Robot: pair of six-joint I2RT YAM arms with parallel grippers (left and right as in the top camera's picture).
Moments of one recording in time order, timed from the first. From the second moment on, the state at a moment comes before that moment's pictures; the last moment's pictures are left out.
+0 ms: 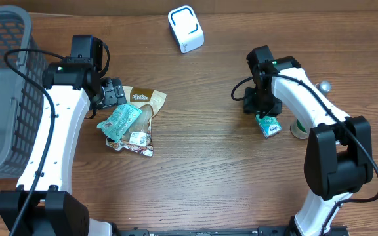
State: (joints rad) left arm -0.04 1.63 1.48 -1.14 -0.20 -0.34; right arm 0.25 1.95 1.46 -1.05 0.03 0.41
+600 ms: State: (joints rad) left arm -0.04 1.63 1.48 -1.14 -0.20 -0.34; right arm 0.26 1.95 1.32 -0.99 0.05 0.41
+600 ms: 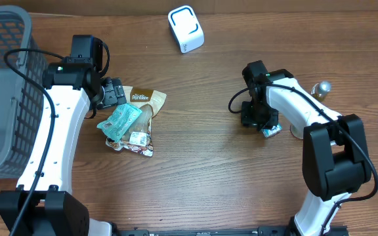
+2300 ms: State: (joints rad) left arm -0.04 1.63 1.48 -1.14 -0.20 -0.34; right arm 0.82 1.95 1.31 -0.09 -0.14 0.75
